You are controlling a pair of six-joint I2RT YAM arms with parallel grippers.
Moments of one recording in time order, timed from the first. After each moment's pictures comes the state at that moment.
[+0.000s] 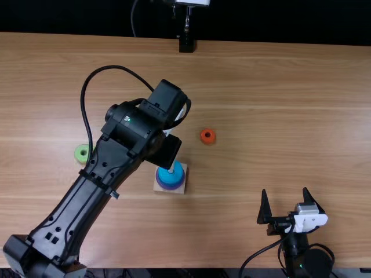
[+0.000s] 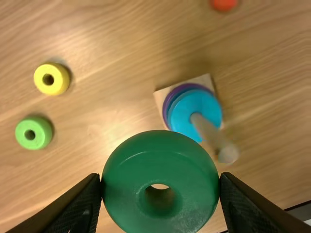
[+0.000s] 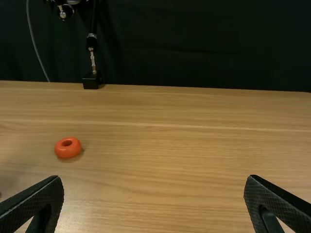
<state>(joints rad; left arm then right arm) -0.58 1.82 1.93 -1.41 -0.07 -0.17 0.07 0.01 0.02 -0.07 0.01 -0.05</state>
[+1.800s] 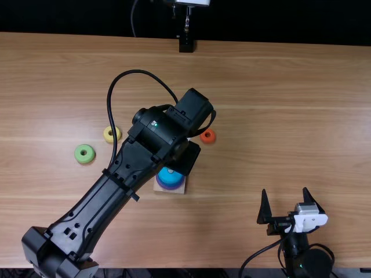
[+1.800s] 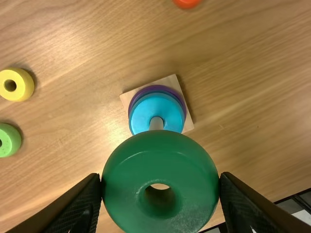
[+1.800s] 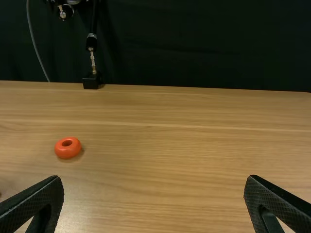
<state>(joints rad) -0.67 1.88 1.99 -1.42 -0.07 -0.24 0.07 0.01 0.02 -0.07 0.02 -0.05</state>
